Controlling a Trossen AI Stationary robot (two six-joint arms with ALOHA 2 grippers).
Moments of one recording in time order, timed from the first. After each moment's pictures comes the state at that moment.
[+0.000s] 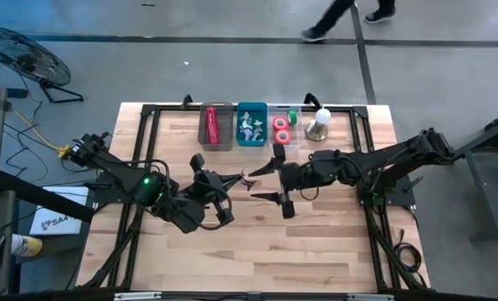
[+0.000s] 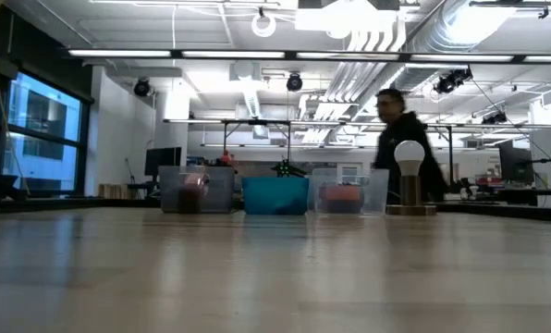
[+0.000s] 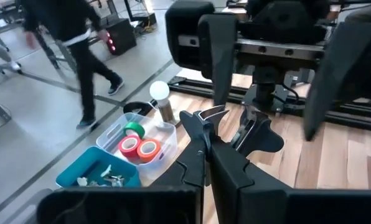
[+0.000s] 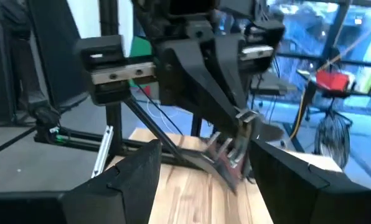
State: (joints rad) left arm -0.54 1.53 1.66 -0.70 -1.04 -0.41; right arm 0.23 1.40 1.18 0.17 0.10 -0.07
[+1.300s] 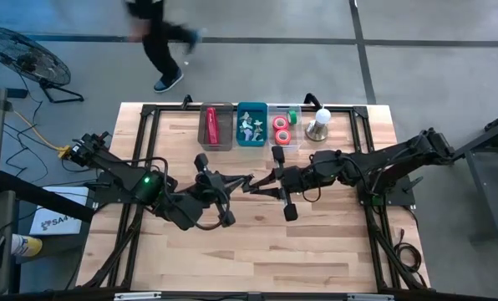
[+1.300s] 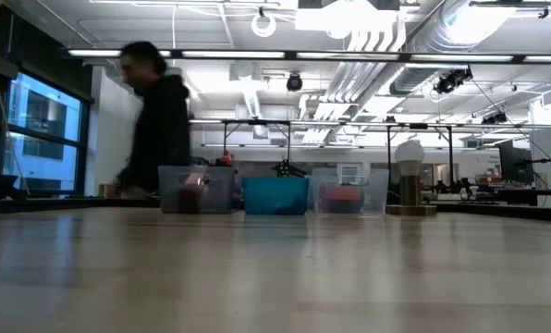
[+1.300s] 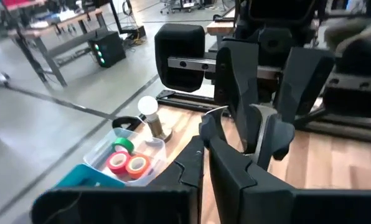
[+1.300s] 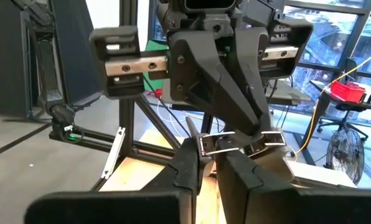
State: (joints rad) left arm -0.54 1.53 1.67 -0.58 -1.00 -0.30; right arm 0.24 1.40 1.18 0.20 0.04 -0.11
